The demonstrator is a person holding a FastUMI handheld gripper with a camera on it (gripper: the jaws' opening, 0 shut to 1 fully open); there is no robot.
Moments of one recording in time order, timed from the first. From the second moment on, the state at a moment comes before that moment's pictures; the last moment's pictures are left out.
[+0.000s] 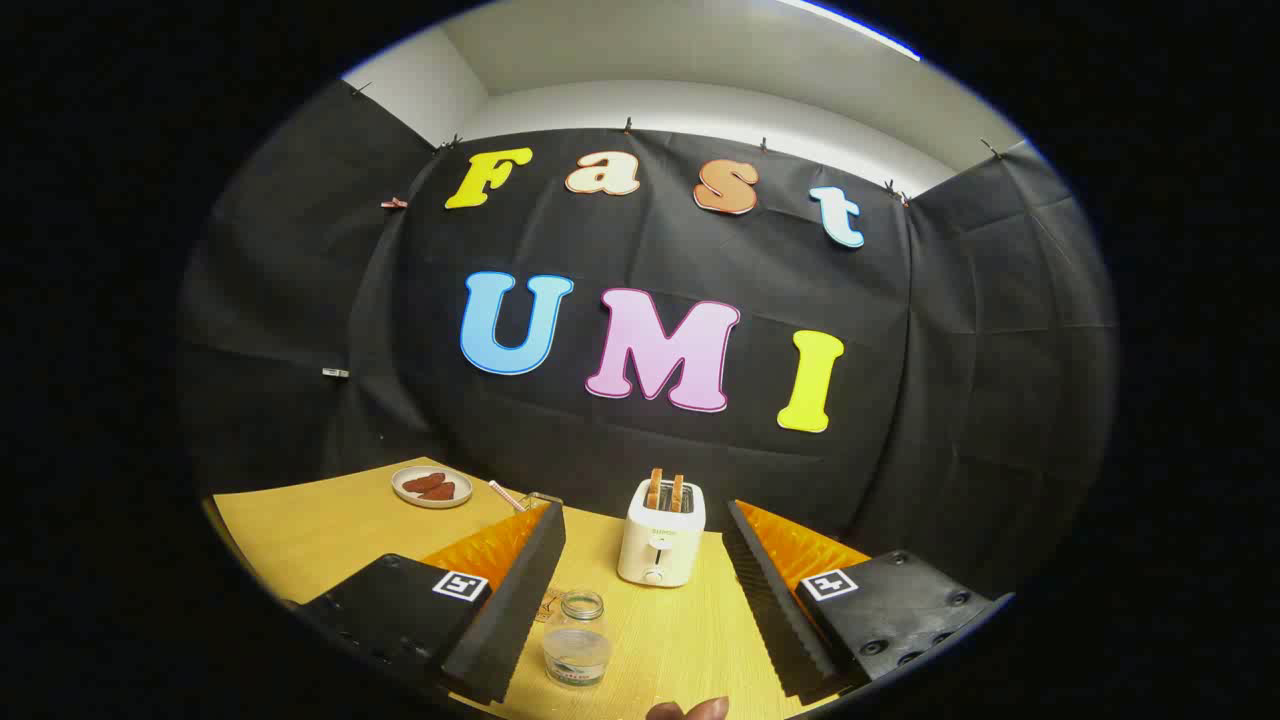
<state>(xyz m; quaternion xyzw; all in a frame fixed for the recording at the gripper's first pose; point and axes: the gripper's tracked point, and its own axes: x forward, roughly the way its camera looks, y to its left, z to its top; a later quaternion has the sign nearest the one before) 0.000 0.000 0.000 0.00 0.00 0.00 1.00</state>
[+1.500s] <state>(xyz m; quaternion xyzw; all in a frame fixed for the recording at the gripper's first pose) -0.010 0.015 -0.030 0.02 0.02 0.03 1.00</state>
